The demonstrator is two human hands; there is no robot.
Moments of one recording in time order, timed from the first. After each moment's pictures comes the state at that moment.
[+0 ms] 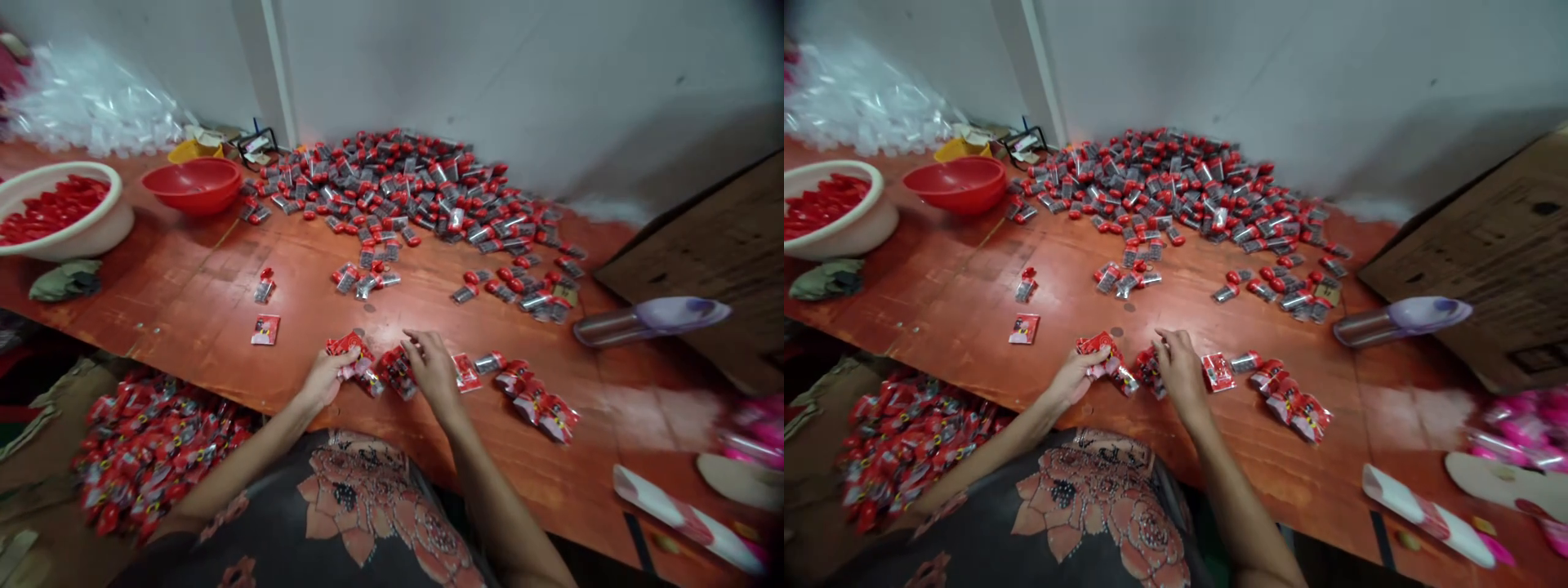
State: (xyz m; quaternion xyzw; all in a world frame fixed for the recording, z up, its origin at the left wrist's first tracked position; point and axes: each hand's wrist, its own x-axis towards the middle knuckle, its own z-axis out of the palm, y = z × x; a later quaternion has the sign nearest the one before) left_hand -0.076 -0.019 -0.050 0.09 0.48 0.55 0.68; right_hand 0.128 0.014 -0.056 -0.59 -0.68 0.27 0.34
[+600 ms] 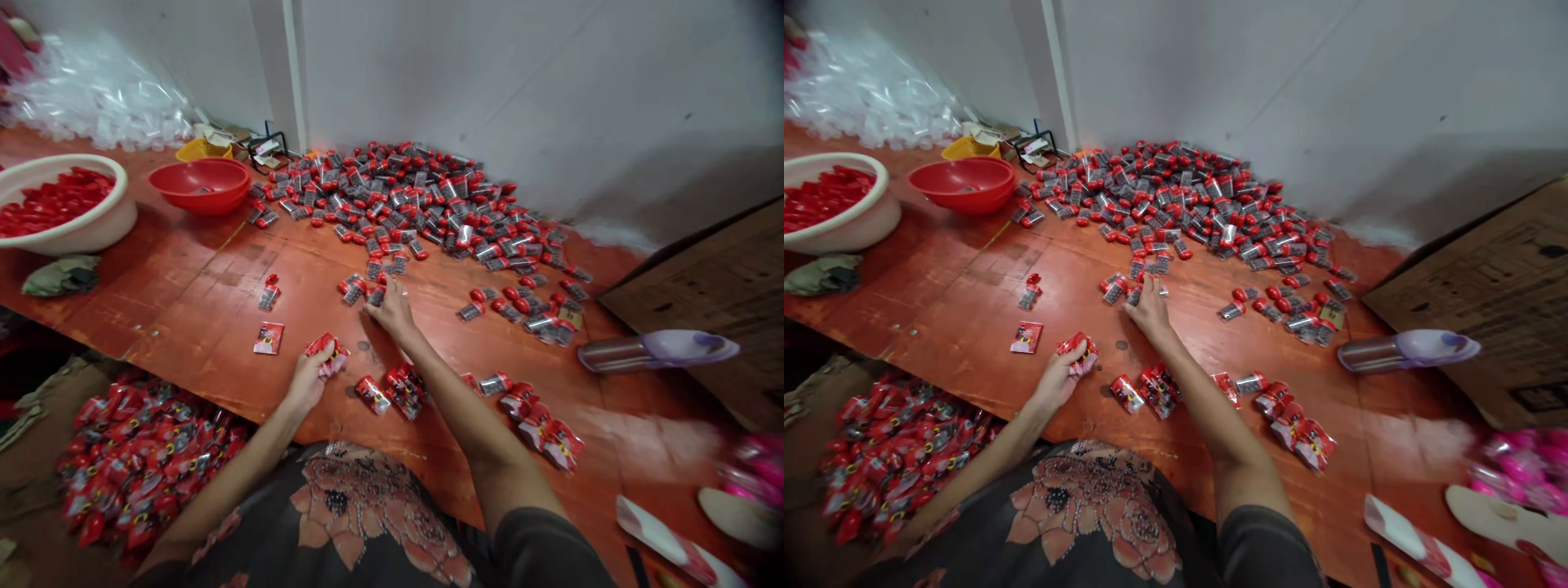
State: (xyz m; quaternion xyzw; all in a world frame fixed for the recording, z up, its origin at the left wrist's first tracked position) left_hand -0.114 -0.004 -0.059 0.06 0.49 0.61 0.62; right_hand 0.042 0.154 -0.071 -0.58 -0.75 0.21 0.24
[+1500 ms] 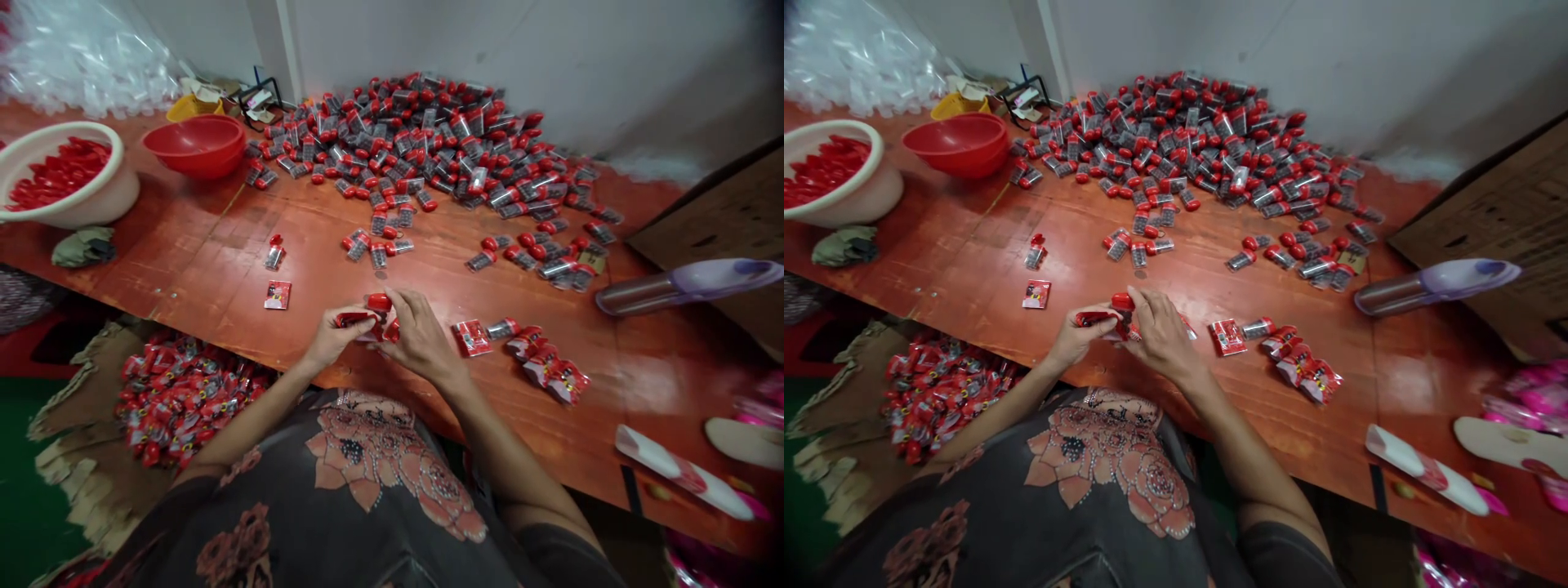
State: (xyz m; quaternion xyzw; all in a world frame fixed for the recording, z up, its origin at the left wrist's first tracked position) left_hand -0.092 -0.035 -0.019 0.42 0.45 0.53 0.59; right_hand 0.095 -0.005 -0.015 -0.36 -0.88 0.13 0.27
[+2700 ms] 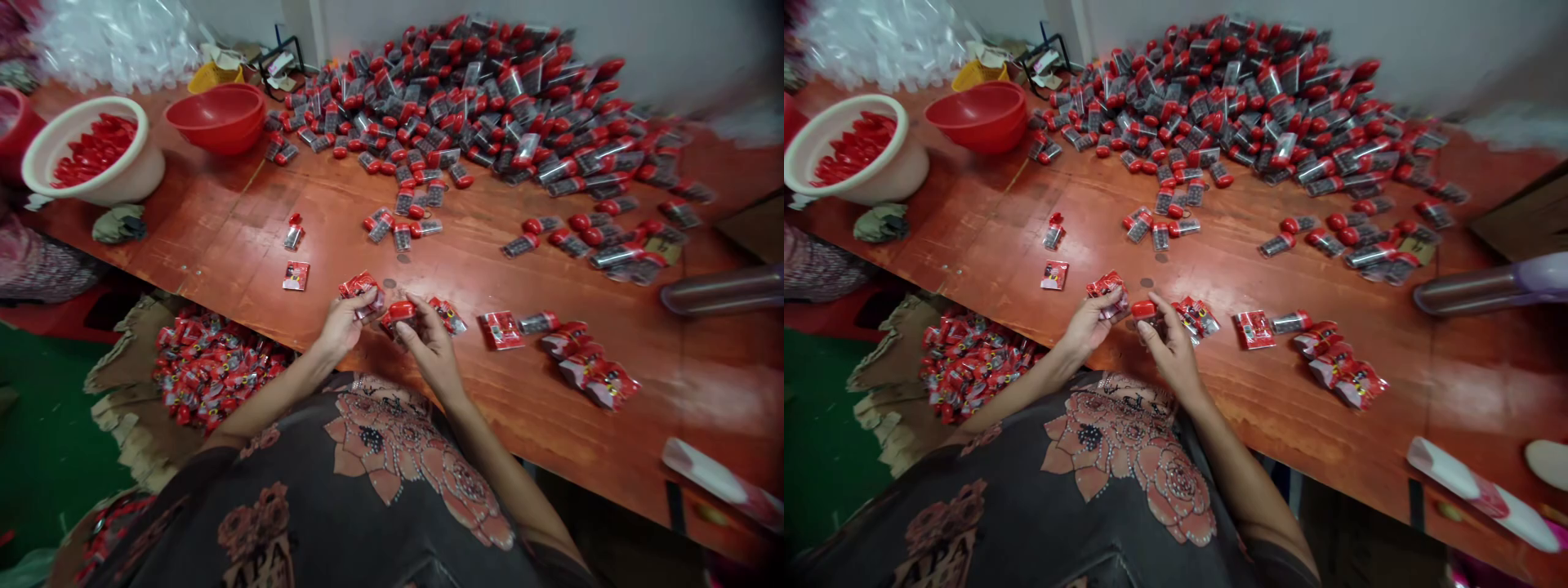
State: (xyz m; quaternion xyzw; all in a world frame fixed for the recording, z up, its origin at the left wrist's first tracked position) left_hand -0.085 -0.029 -0.027 0.04 0.49 0.58 0.65; right_hand 0.070 -0.057 -0.038 -0.45 -0.54 0.57 0.42
